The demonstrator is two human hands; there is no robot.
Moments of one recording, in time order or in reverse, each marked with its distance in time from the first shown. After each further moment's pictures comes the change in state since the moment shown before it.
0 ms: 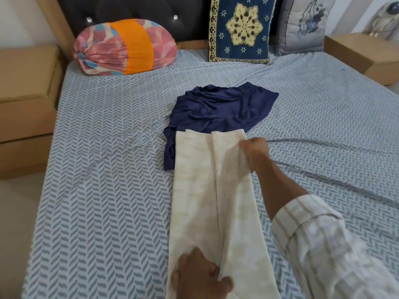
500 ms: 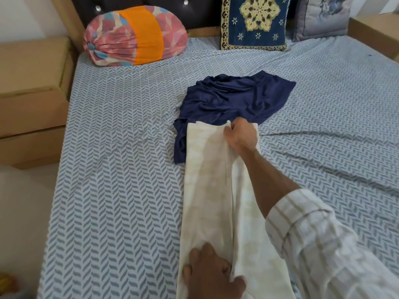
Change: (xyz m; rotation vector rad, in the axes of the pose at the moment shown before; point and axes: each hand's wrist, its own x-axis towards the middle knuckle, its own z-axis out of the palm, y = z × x) left_hand 0.018 -0.014 0.025 0.131 0.037 0.038; right_hand -0.015 -0.035 0.061 -0.329 0.035 -0.413
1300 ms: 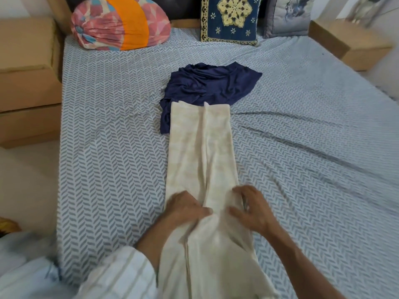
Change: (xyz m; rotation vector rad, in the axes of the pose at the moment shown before) left_hand -0.032 -0.013 -0.031 -0.139 -0.048 0.087; right_hand -0.301 0.132 -0.125 0.037 -0.364 -0.155
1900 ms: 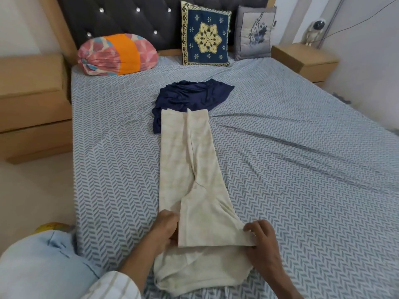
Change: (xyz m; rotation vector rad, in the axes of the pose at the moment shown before) left_hand -0.105 -0.073 0.066 -0.711 0.026 -0.214; right_hand -0.209 0.045 0.035 -0.112 0.376 -0.029
